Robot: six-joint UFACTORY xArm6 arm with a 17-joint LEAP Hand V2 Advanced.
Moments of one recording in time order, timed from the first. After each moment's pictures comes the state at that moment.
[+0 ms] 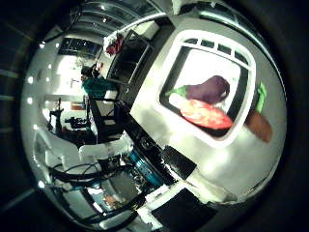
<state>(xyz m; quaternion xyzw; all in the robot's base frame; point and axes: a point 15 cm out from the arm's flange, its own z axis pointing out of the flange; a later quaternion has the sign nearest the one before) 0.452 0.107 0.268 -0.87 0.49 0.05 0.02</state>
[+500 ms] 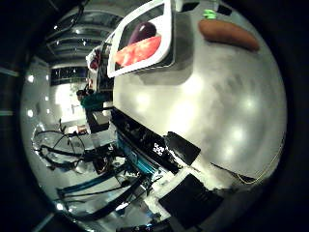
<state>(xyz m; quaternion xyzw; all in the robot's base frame) 0.369 -0.129 0.167 -0.77 0.63 0.06 0.02</state>
